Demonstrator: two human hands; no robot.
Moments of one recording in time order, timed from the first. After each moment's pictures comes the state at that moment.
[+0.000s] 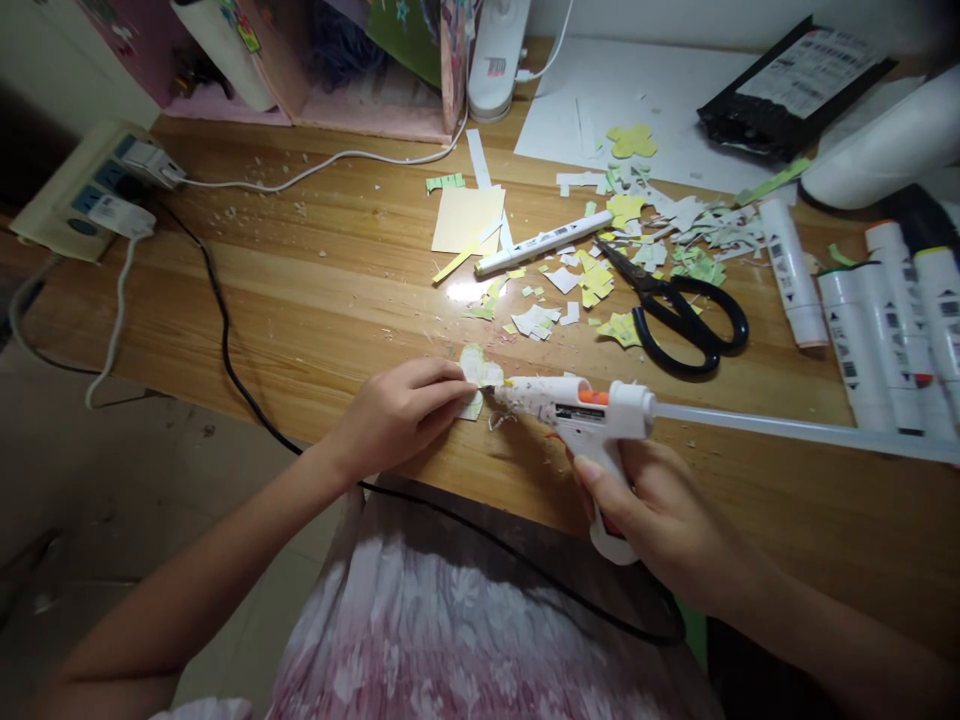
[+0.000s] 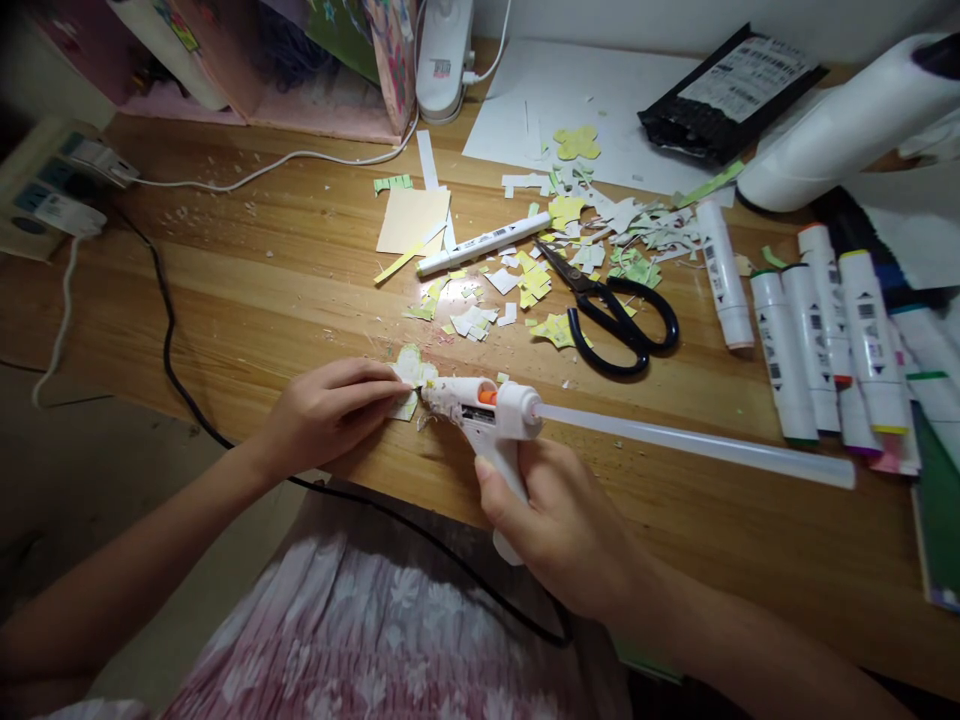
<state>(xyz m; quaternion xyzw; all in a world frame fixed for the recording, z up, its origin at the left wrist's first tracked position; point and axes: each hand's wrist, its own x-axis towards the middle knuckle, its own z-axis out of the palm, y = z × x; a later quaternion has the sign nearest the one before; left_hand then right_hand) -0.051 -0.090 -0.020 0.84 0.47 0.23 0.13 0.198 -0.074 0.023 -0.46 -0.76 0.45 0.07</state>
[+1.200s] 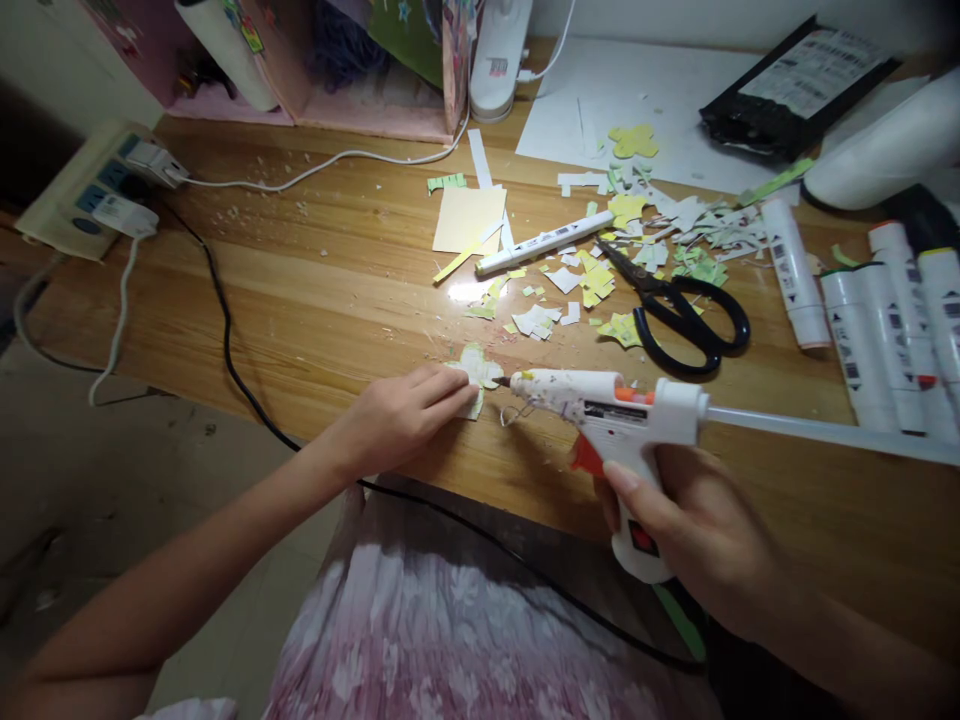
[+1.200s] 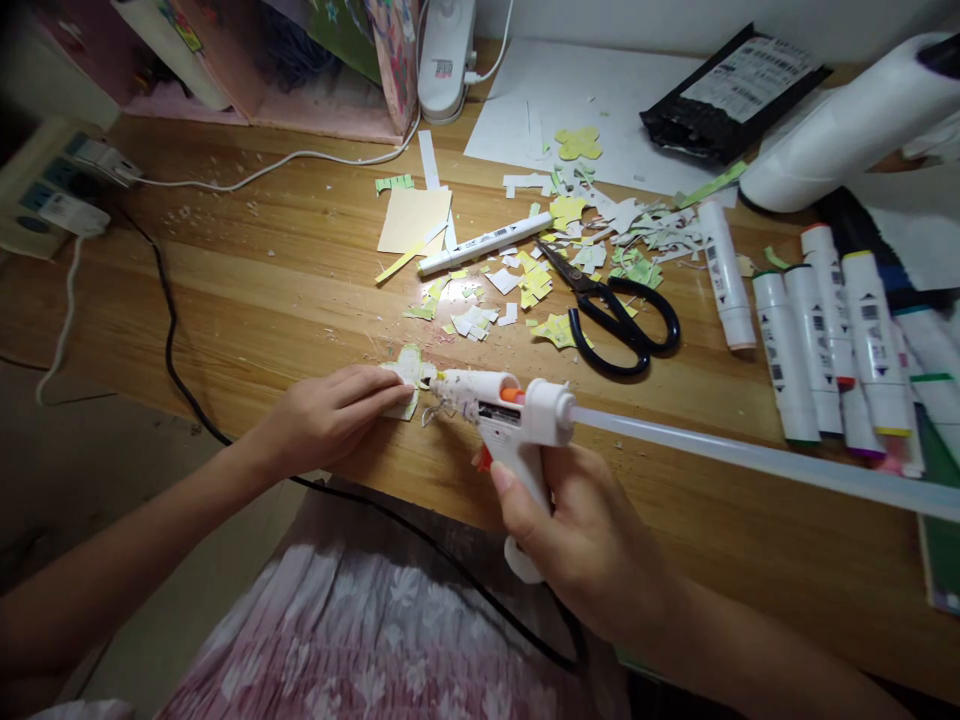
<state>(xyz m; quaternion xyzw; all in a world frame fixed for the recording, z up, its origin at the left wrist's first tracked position) -0.057 -0.092 -0.018 0.91 0.40 0.14 0.01 0.210 -0.084 0.014 -0.50 -0.70 0.50 0.13</state>
